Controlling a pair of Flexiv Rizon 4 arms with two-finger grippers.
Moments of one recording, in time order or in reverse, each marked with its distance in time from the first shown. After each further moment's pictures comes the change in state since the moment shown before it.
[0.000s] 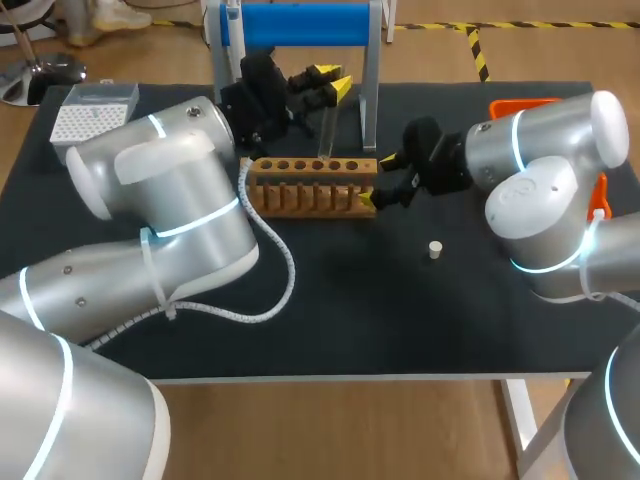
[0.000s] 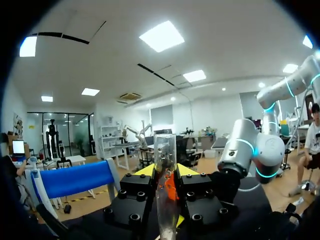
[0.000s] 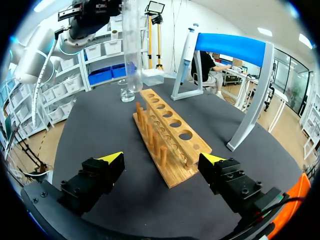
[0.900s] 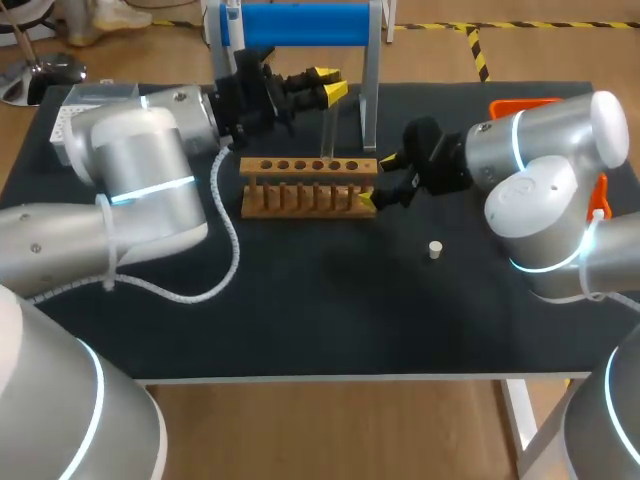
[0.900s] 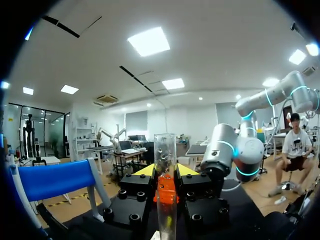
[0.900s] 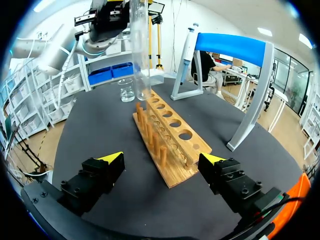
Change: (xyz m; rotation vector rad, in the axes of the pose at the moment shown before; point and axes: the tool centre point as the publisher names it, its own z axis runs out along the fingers) left arm -0.003 0.010 -0.002 0.050 0.260 -0.030; right arm 0.000 0.000 0.000 0.000 0.000 0.000
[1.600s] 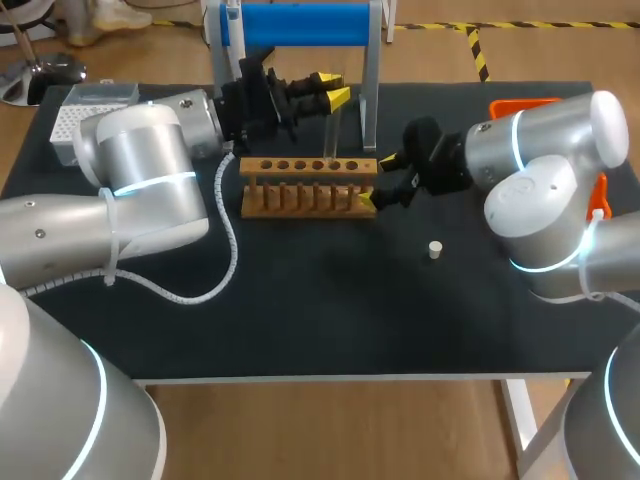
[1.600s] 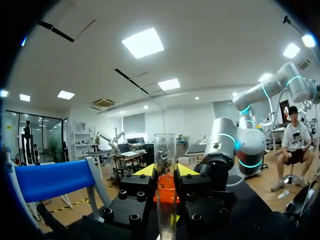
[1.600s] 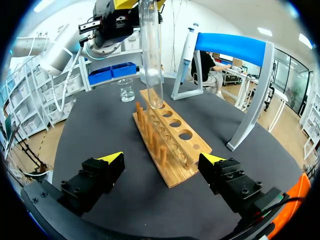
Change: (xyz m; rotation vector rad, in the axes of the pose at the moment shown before) left arm -0.005 0.018 0.006 0.014 0.005 0.040; right arm 0.000 0.000 0.000 0.002 0.000 0.000
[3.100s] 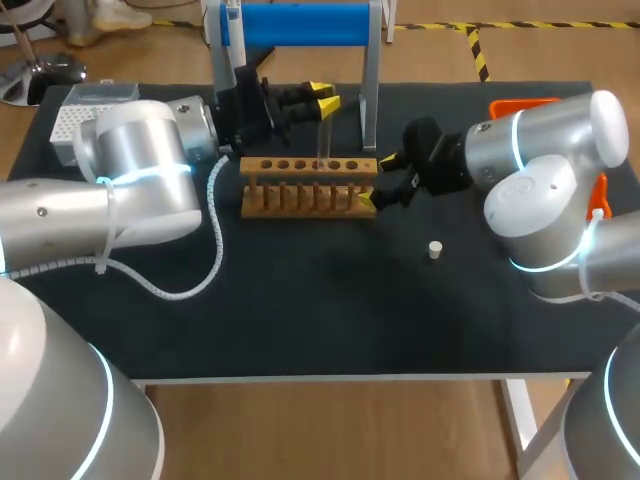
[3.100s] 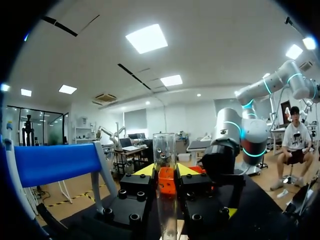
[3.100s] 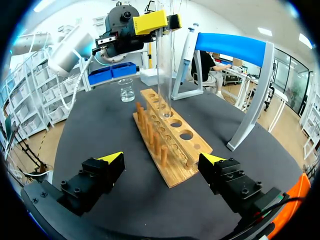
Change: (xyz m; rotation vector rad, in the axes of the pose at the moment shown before) left arm -0.025 0.034 -0.012 -0.029 -0.009 -0.031; right arm 0.000 0.000 0.000 0.001 0.000 0.000
